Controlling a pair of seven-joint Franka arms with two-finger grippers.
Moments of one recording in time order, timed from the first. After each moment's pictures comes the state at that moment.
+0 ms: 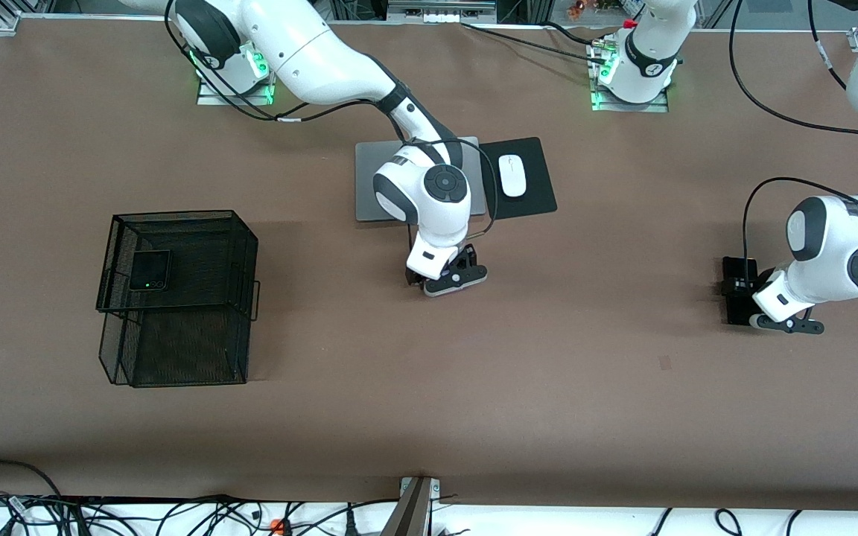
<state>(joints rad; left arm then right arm) 0.60 0.68 -0.34 -1.83 0.42 2.30 0.11 0.81 1.00 -0.01 -1.17 -0.17 2.28 0.56</state>
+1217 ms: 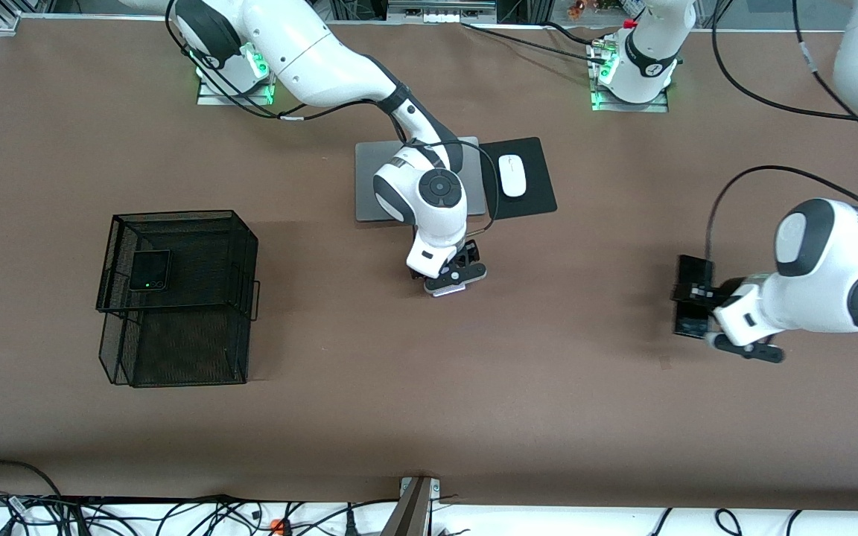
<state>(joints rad) 0.48 0.67 -0.61 -1.51 0.18 1.82 0.05 0.80 1.00 0.01 -1.21 -0.09 2.32 0.56</state>
